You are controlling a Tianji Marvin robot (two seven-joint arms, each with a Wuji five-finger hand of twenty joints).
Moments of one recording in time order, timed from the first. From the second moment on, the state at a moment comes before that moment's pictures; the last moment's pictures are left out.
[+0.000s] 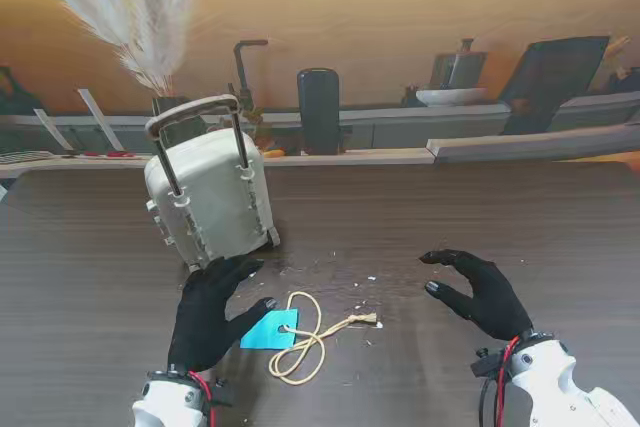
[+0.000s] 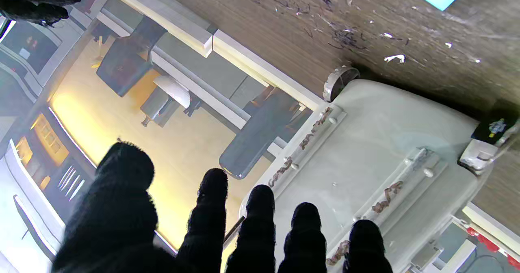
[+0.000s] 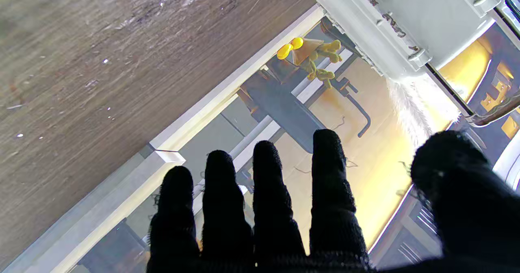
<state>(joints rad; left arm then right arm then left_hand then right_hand) 2.11 -1.17 -1.23 -1.97 0.74 0.02 0.52 -2.07 -1.14 1.53 -1.85 -0.47 -0.34 -0.17 0.72 -0.17 0.03 0.12 0.48 -0.02 0.25 0.32 0.44 0.08 0.13 0.31 0.29 0.12 0.07 0.31 0.05 0.23 0.14 0.47 0.27 -0.34 0.77 -0.10 0.58 -0.05 0.39 0.41 0.59 0.14 0.36 0.26 0.55 0.21 0.10 0.22 0.12 0.25 0.59 0.31</state>
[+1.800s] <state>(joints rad) 1.50 -1.10 -1.28 -2.30 1.02 0.42 -0.18 -2.08 -1.14 1.53 -1.87 -0.40 -0.41 -0.12 0.78 -0.32 0.50 0.20 0.49 -0.02 0.27 0.32 0.42 0.08 0.13 0.31 0.28 0.12 0.09 0.32 0.01 0.23 0.14 0.45 0.27 -0.34 0.77 -0.10 0.58 -0.05 0.39 0.41 0.60 0.14 0.36 0.26 0.55 0.21 0.10 0.22 0.13 0.25 0.59 0.31</state>
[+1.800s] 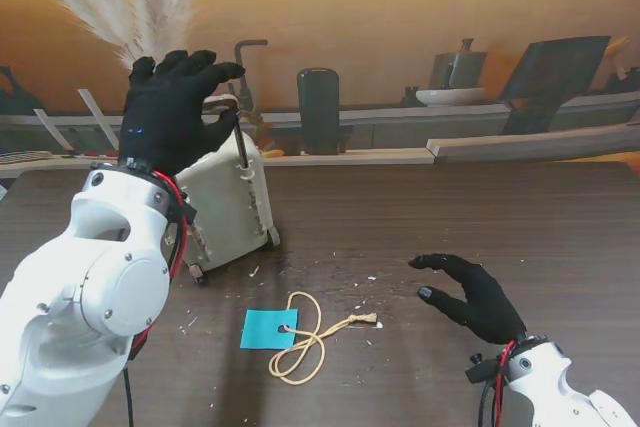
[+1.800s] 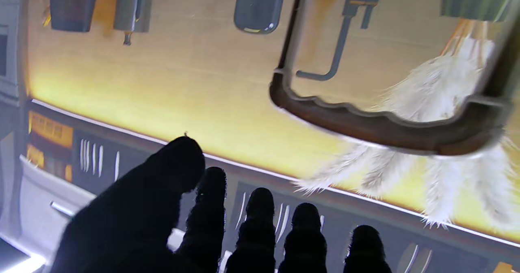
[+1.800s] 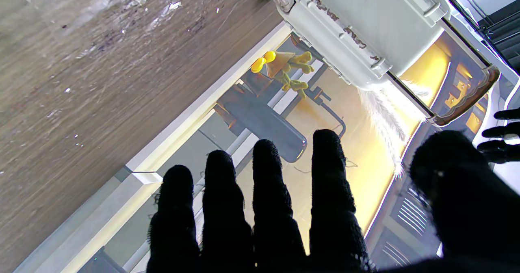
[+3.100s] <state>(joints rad) 1.27 -1.06 -1.20 -2.04 0.99 0.51 -0.31 -2.09 -1.14 1.53 -1.87 -0.38 -0.41 -0.11 1.05 -0.43 0.87 0.03 0.73 -0.02 0.70 0.47 0.77 0.06 0.37 0.51 0.64 0.19 0.37 0.44 0.36 0.32 1.02 0.50 0.31 -0.34 0.77 -0.10 0.61 -0.05 0.40 0.41 0.61 0.14 0.36 0.26 0.55 0.21 0.10 0.22 0.13 0.25 0.59 0.31</state>
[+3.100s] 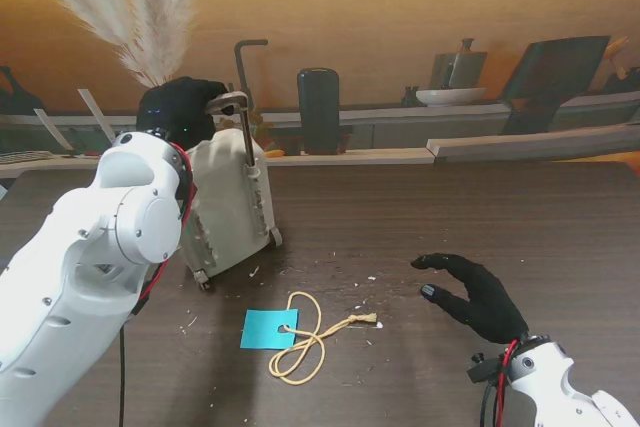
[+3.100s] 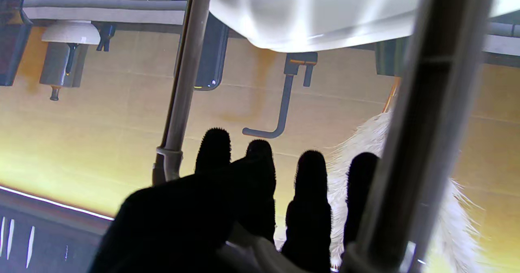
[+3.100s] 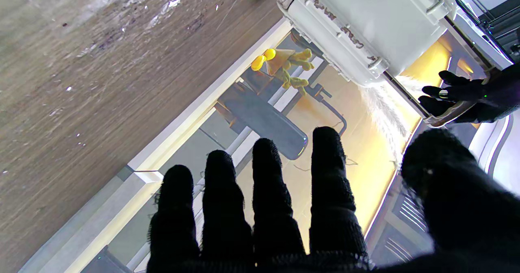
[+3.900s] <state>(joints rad) 0.91 -1.18 -0.89 -1.61 0.70 0.50 0.14 -2.08 -1.14 1.54 -1.86 -0.34 -0.38 -0.11 1.16 -0.58 1.01 -0.15 0.91 -0.11 1.27 0.84 0.95 0.00 0.79 0.92 0.78 0.18 0.96 0.81 0.59 0.20 1.61 0.42 0.34 -0.33 0.77 -0.10 0.62 -0.05 0.41 0.41 0.63 0.15 0.36 0.26 0.55 0.21 0.10 0.22 0.13 0.25 0.59 0.31</state>
